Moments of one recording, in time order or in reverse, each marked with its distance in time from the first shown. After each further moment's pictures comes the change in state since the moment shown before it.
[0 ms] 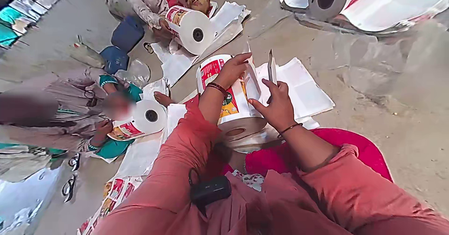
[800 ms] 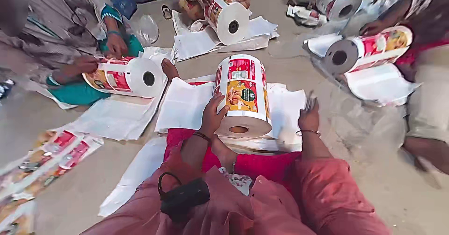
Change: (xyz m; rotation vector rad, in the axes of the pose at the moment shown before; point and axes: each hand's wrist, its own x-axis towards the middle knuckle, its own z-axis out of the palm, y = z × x) left_hand -0.210 -0.124 0.008 0.073 0.643 0.088; right_hand 0.015 0.033 -0.017 -0.438 0.213 0.254
